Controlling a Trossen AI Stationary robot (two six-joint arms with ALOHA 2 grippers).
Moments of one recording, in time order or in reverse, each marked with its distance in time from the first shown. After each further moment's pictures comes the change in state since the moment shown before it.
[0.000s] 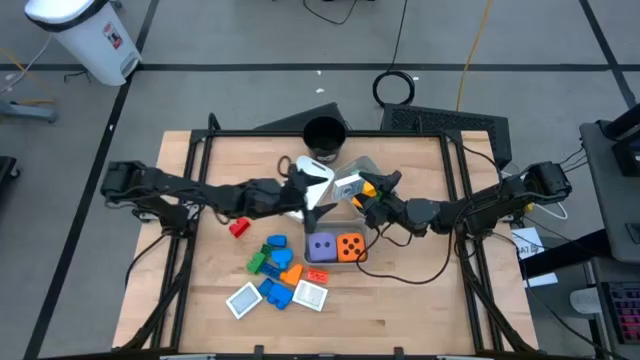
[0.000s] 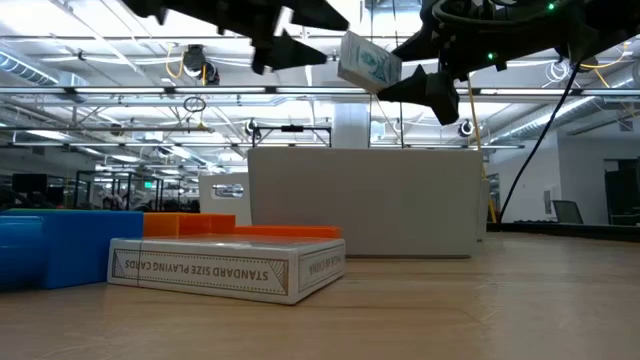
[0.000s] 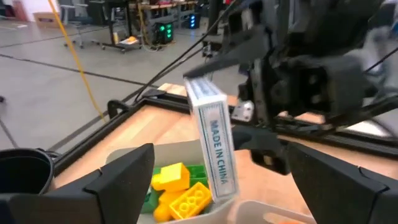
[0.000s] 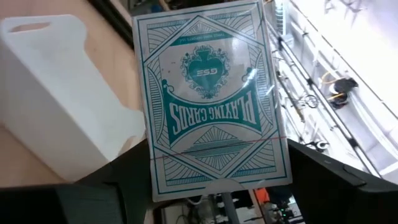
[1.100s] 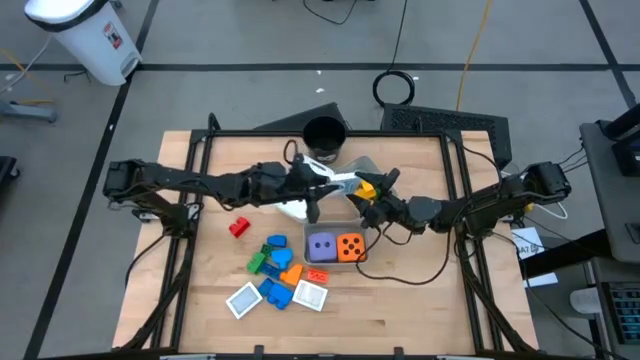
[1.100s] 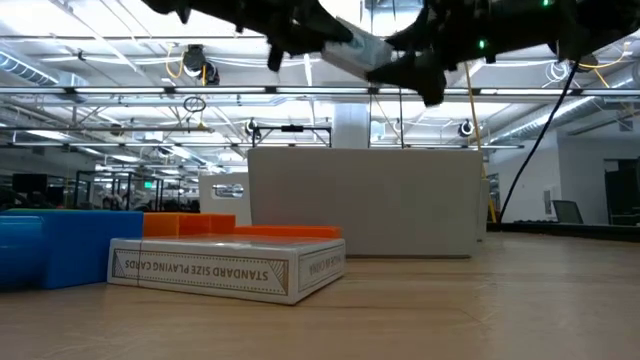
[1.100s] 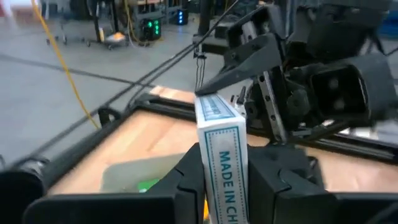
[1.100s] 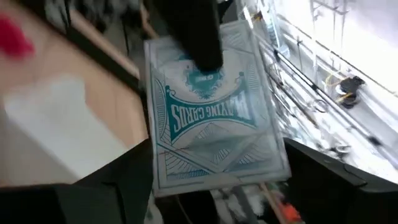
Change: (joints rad) left arm 0.104 -0.024 0.089 -0.098 0.119 0.035; right arm -0.005 -0.005 0.007 0.043 -0.105 0.161
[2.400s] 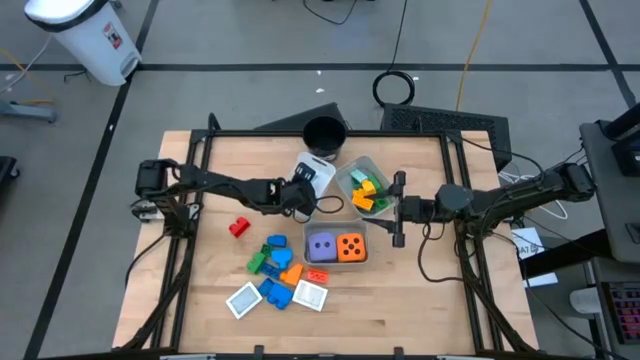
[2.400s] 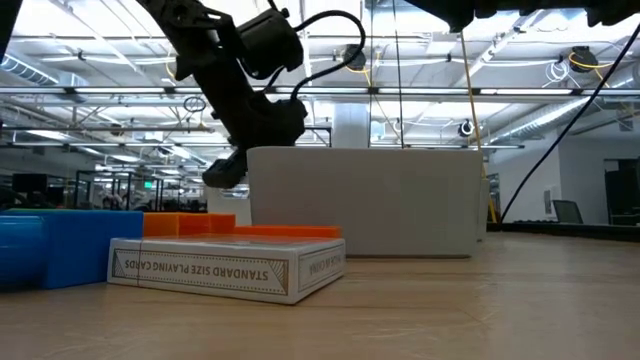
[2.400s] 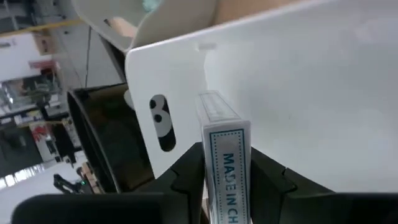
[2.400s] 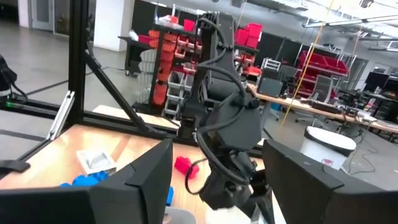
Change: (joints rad) left arm 0.027 0.270 -0.002 -0.496 -0.420 1.074; right arm 0.004 -0.359 0.011 -0.357 -0.524 0.700
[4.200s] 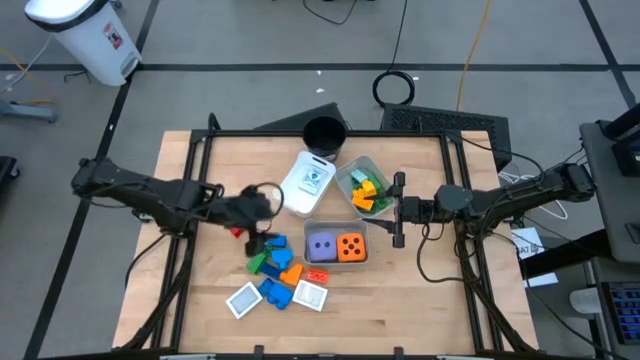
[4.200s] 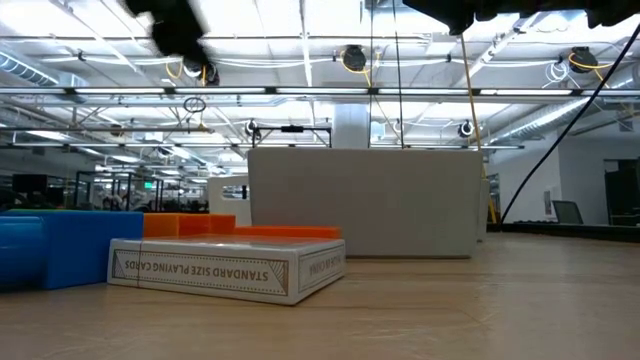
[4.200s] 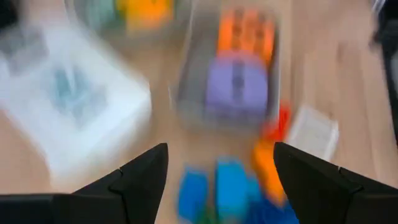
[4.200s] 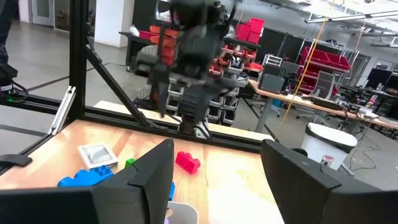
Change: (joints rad) left arm -0.319 -0.580 0.001 -0.506 0.440 -1.382; right arm 0.000 0.000 0.000 -0.023 0.000 0.004
